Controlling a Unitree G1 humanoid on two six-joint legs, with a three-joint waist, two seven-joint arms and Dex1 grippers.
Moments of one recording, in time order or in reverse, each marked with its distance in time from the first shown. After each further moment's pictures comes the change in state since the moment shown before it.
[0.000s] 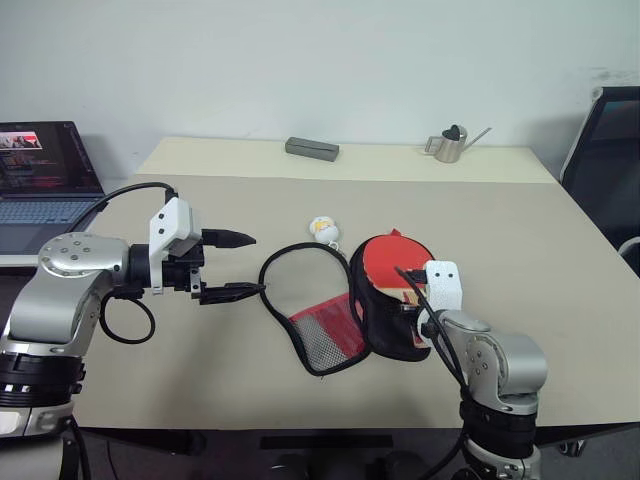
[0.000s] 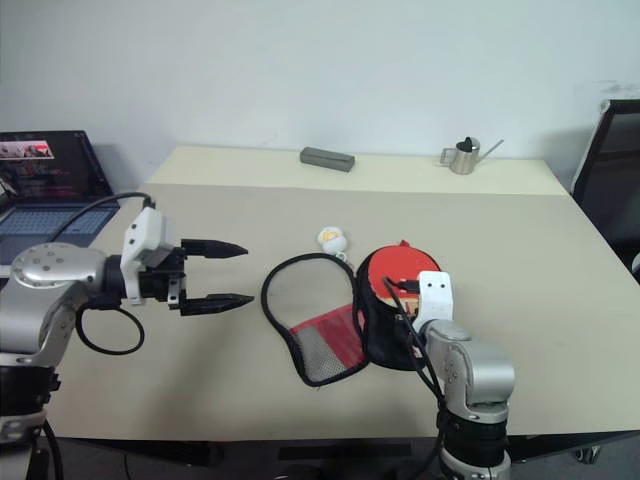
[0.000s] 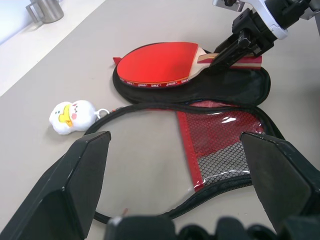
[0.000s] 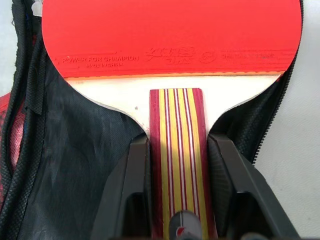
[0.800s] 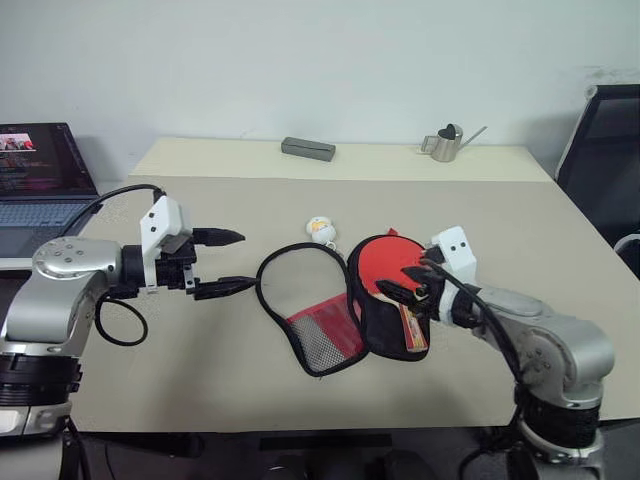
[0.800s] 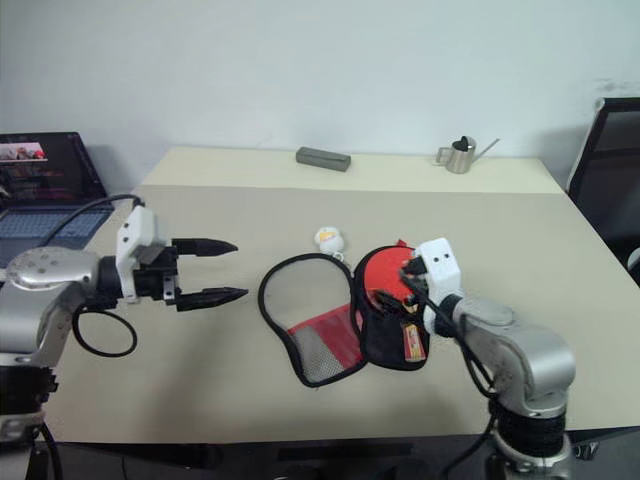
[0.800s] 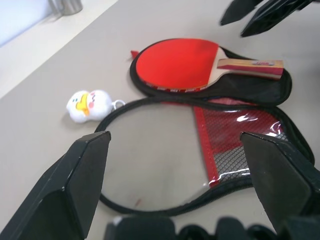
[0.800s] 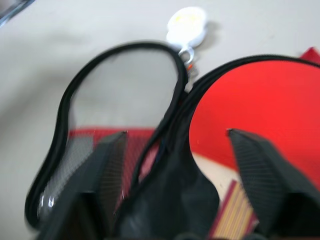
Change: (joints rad) left arm 0.028 -0.003 0.022 0.066 0.003 -0.009 0.046; right arm -0.066 -0.453 -0.029 -0.073 0.342 -0.136 0.569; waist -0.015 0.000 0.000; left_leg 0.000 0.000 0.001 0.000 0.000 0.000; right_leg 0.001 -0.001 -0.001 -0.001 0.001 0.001
